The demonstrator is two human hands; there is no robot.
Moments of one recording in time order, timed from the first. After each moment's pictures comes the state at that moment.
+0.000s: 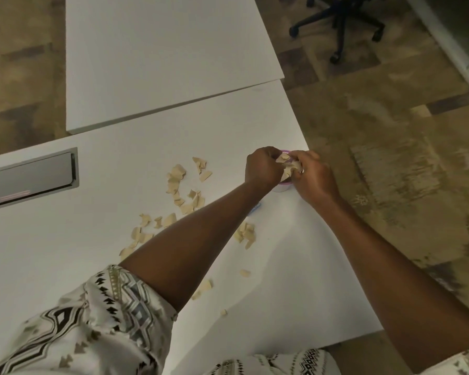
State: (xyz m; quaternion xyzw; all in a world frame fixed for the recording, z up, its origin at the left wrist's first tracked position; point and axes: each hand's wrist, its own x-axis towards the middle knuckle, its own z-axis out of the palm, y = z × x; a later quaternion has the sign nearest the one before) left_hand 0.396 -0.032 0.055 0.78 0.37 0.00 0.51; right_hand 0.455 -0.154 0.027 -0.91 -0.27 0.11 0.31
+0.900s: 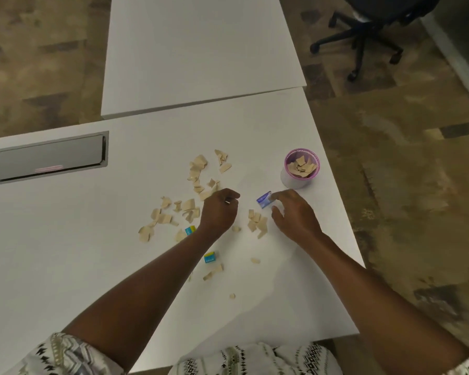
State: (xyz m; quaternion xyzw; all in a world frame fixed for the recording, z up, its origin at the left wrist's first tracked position) left_hand 0.218 0.000 0.020 0.77 0.44 0.01 0.45; right_hand 0.343 -0.162 0.007 -0.87 -0.37 0.18 0.26
